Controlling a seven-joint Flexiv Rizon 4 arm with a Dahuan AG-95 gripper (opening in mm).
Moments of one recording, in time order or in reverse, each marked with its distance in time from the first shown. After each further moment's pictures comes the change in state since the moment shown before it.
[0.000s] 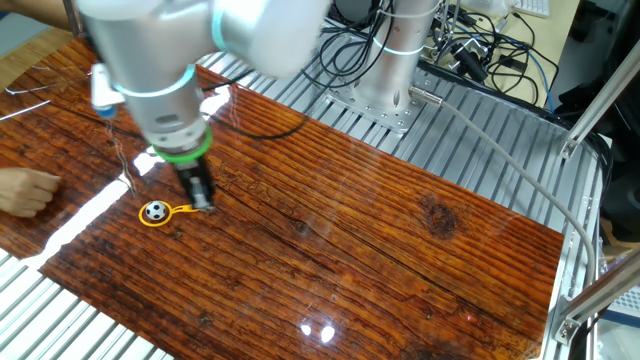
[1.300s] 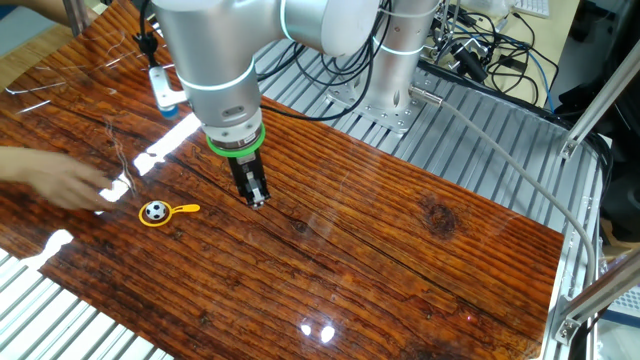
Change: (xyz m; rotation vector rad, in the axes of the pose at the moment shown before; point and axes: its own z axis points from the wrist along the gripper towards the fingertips) arm 0.070 0.010 0.009 -0.009 0.013 -0.112
